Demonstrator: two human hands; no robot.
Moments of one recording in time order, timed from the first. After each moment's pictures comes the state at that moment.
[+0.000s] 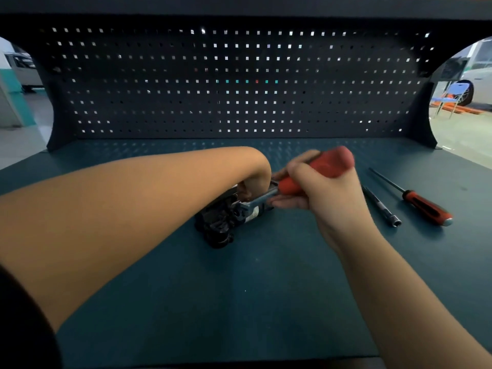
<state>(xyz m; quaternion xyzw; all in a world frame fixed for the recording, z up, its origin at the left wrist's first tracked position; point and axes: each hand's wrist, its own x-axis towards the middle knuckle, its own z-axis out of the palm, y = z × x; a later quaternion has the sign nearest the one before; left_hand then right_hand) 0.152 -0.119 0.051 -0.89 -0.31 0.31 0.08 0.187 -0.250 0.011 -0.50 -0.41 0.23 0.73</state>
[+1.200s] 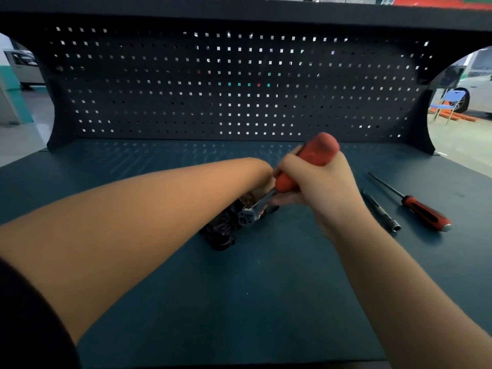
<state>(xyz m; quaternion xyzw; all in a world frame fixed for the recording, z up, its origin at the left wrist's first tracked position) 0.150 -0.112 0.041 -0.92 -0.28 0.25 0.05 0.180 -0.242 0.033 -0.58 -0.42 0.20 0.67</state>
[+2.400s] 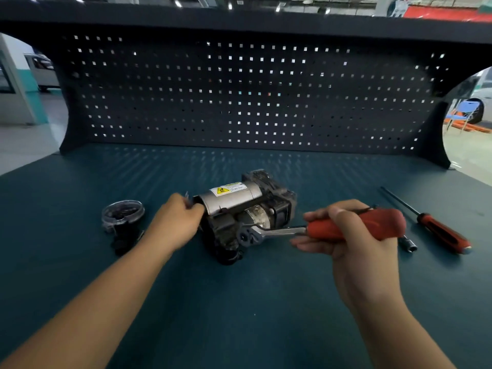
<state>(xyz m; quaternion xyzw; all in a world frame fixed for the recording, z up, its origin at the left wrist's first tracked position) 0.021 -0.083 -0.030 -0.73 -0.55 -0.30 -0.27 0.175 -0.269 -0.014 -0.45 -0.36 0.21 0.79</state>
